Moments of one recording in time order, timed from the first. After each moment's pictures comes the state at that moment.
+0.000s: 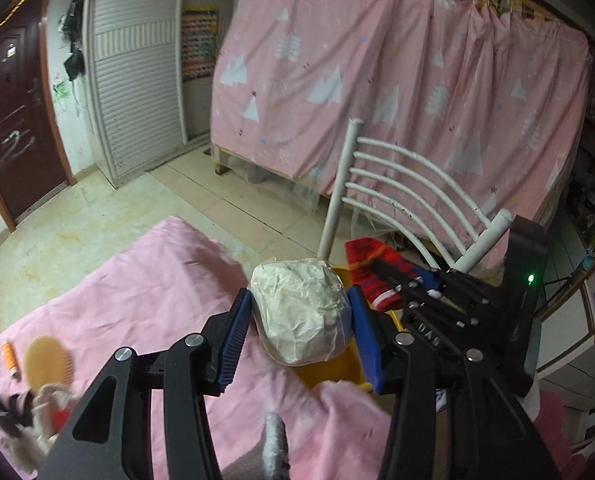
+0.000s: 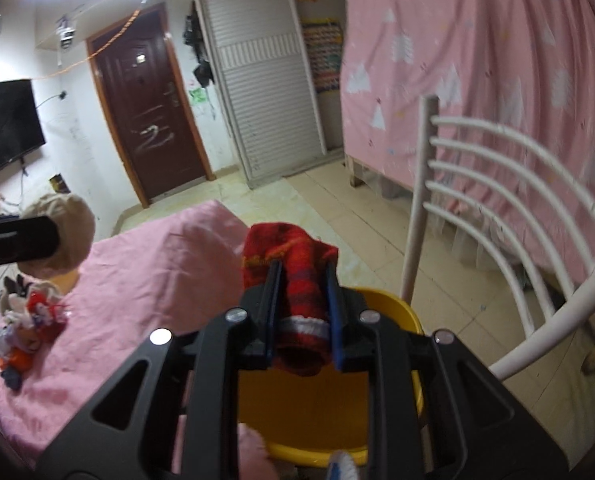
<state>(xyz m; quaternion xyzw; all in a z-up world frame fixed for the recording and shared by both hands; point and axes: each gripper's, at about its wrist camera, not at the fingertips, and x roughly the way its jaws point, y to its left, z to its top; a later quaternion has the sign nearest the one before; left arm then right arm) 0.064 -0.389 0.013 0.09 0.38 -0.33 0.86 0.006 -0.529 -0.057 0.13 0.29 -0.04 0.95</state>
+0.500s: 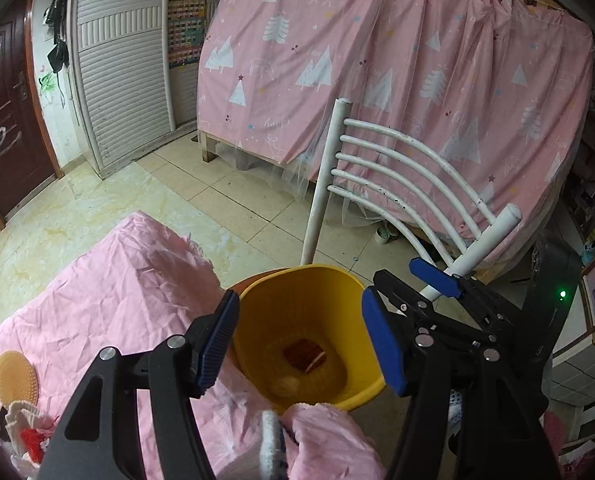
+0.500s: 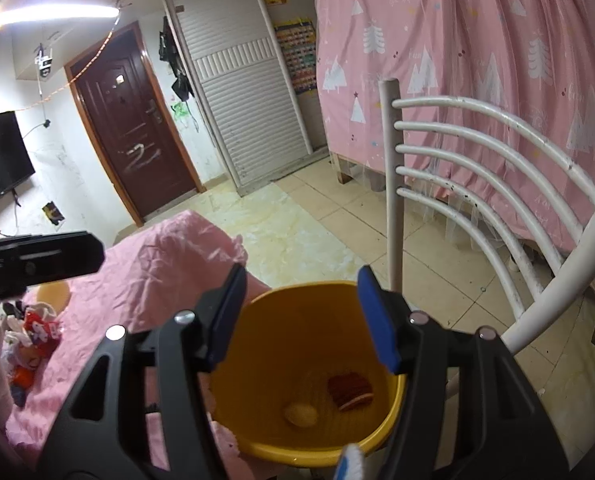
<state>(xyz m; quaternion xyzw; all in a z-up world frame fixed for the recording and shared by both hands) 0.077 -0.421 -0.010 0.09 0.40 -0.34 0.85 -0.002 -0.557 -0.066 0.17 0.27 -0.06 0.94</state>
